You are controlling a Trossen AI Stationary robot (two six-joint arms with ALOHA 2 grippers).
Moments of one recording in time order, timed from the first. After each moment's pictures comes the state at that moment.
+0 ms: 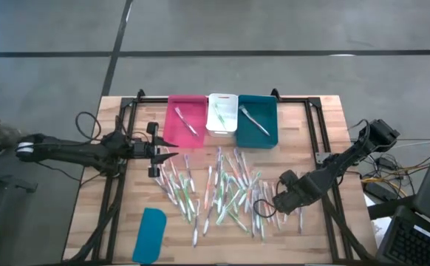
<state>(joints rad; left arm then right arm) 0.04 0.68 0.24 0.72 0.08 0.29 0.61 1.43 0.82 -0.96 0.05 1.69</state>
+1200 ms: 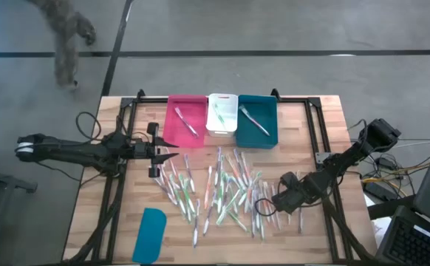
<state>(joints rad) 0.04 0.68 0.24 0.70 0.08 0.29 0.62 1.43 0.62 -0.67 0.08 1.78</state>
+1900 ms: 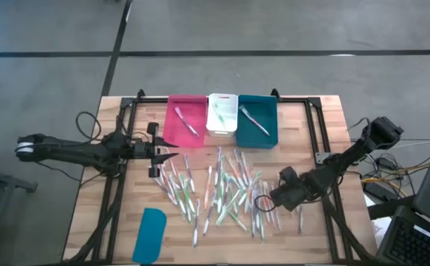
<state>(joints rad) 0.04 0.68 0.24 0.70 0.08 0.29 0.60 1.34 0.62 -0.68 0.26 1.71</state>
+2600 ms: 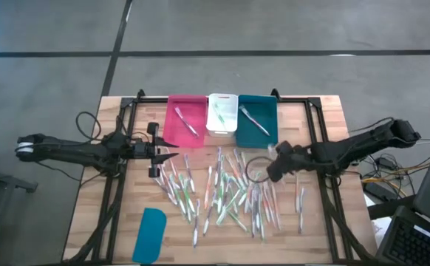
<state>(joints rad) 0.04 0.68 0.24 0.70 0.08 0.29 0.19 1.07 0.62 -0.67 0.34 1.10</state>
